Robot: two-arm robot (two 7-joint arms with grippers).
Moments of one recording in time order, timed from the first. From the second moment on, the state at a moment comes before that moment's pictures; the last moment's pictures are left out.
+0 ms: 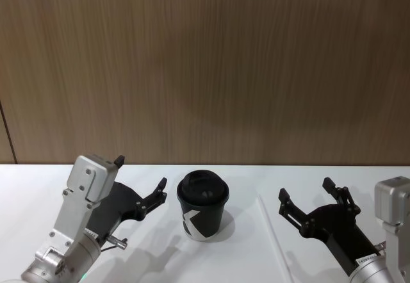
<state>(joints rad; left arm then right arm) -0.24 0.38 0.45 -1.63 -0.20 0.01 -0.01 -0.01 0.34 -0.23 -1.77 0.29 0.03 0.07</state>
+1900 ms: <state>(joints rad) -0.24 0.38 0.45 -1.63 -0.20 0.01 -0.01 -0.01 0.34 -0.23 -1.77 0.29 0.03 0.07</state>
